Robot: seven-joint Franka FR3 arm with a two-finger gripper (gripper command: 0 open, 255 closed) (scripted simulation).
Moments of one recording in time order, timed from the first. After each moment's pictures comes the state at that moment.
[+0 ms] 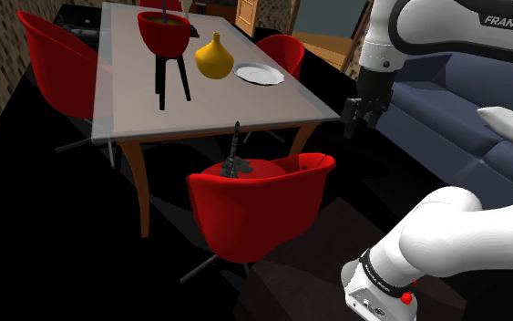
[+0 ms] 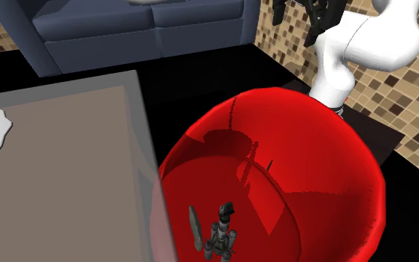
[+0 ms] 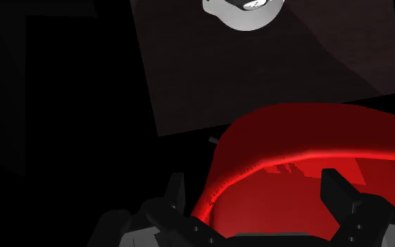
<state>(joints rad) -0.02 -0.77 -0.02 -2.43 -0.12 1.46 0.13</state>
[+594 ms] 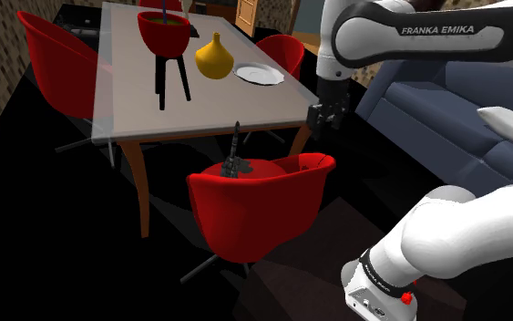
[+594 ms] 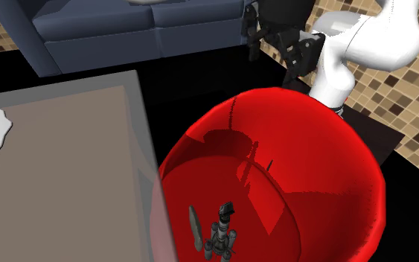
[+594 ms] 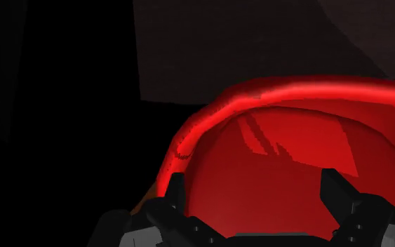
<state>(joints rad) 0.02 -0.50 0.00 -2.36 -0.13 1.63 0.09</state>
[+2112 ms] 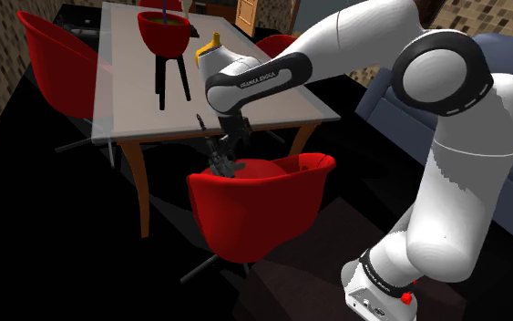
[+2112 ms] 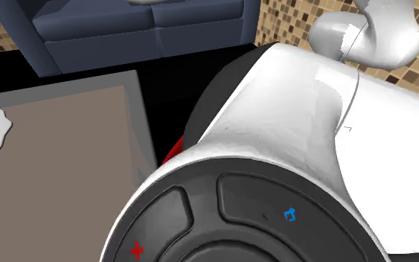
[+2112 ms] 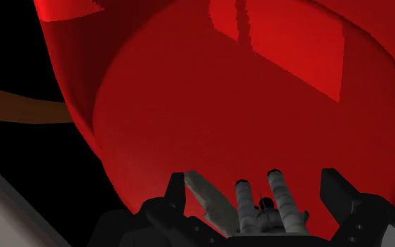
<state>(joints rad) 0.15 0.39 0.11 -1.81 -0.23 1.84 0.01</state>
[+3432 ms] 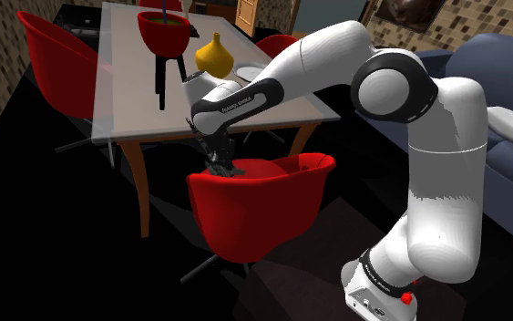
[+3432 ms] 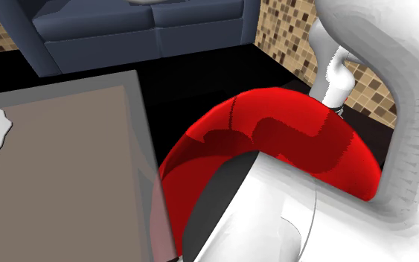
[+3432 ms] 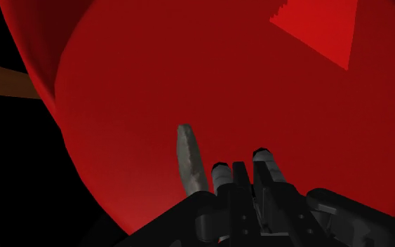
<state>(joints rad) 0.18 0.59 0.11 -1.70 -0.27 1.90 0.02</state>
